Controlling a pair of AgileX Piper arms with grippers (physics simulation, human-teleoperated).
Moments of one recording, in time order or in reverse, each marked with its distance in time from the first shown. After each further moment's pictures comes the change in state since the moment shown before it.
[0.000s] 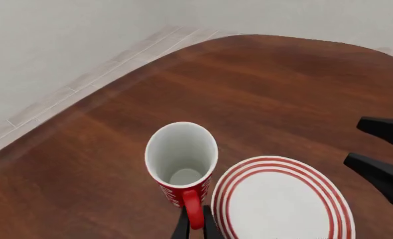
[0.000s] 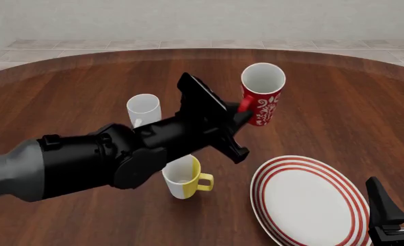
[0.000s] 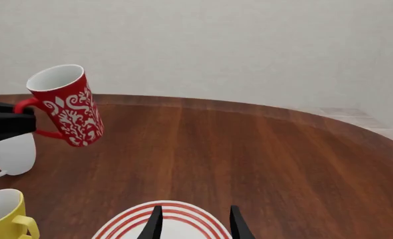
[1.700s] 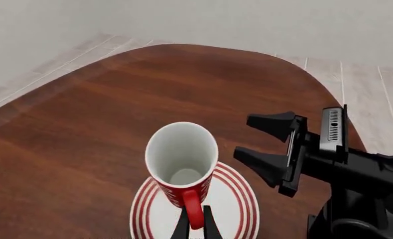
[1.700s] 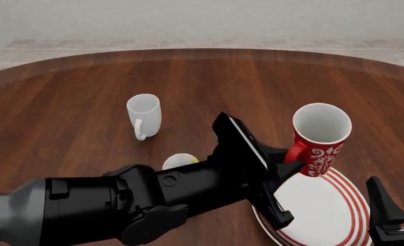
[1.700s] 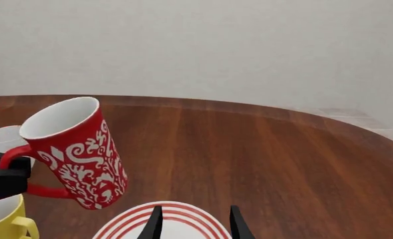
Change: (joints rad) left arm -0.247 -0.004 0.042 -0.047 -0.101; right arm -0.002 0.001 0.000 -0.003 0.003
